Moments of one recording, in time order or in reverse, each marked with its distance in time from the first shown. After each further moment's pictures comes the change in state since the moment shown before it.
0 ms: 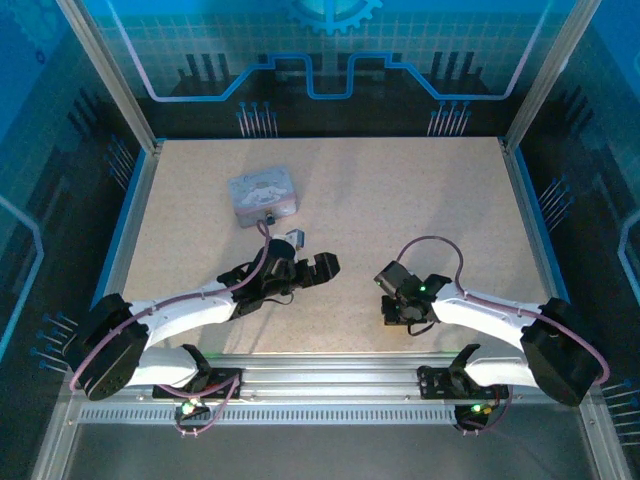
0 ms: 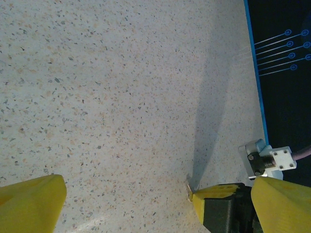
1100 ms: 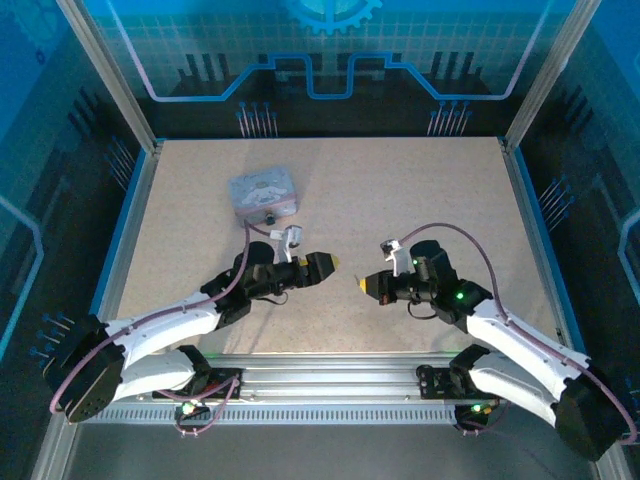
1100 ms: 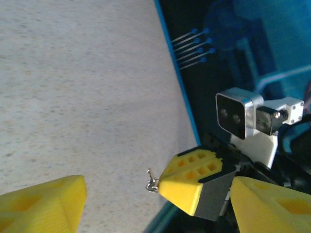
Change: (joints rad) left arm 0.019 -0.151 -0.078 0.222 0.213 -0.019; right arm -0.188 -0.326 -0.063 0.449 -0.594 -0.221
